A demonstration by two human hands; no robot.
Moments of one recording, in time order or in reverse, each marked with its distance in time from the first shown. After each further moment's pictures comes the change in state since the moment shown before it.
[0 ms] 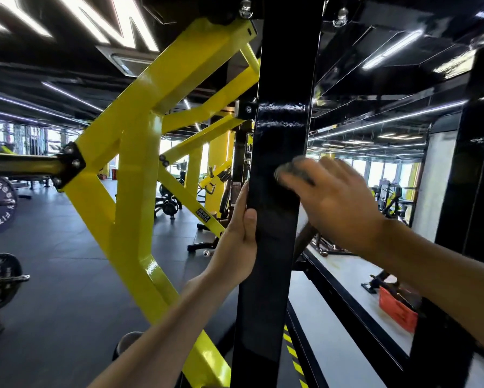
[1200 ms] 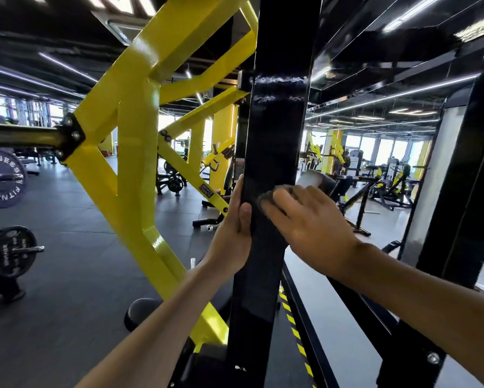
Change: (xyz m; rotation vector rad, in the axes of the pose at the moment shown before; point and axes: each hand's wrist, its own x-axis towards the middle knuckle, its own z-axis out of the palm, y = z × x) left_hand -0.032 -0.010 0.005 0.055 -0.015 -0.072; right_hand -0.045 -0.057 0.006 0.014 -0.136 -0.090
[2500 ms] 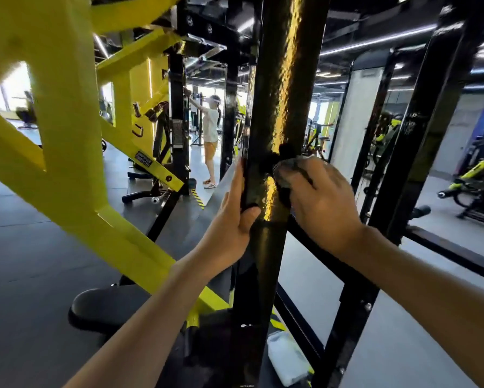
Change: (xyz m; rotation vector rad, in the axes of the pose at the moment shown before) left_hand -0.017 -0.055 -0.016 -0.137 -0.385 0.101; right_hand -0.016 -0.046 -0.002 0.055 -0.074 0.373
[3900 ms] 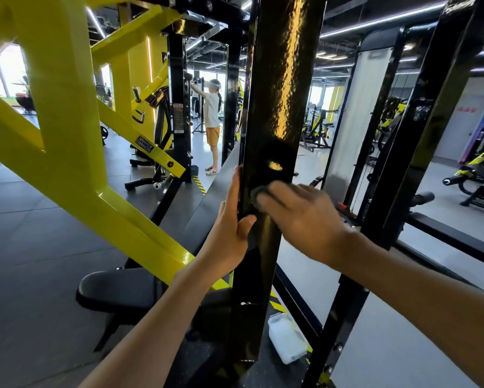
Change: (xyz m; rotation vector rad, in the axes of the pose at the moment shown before) left_hand -0.040 -0.008 0.020 -0.049 0.024 -0.150; right_hand -0.031 -0.033 0.008 0.050 -0.122 -0.185
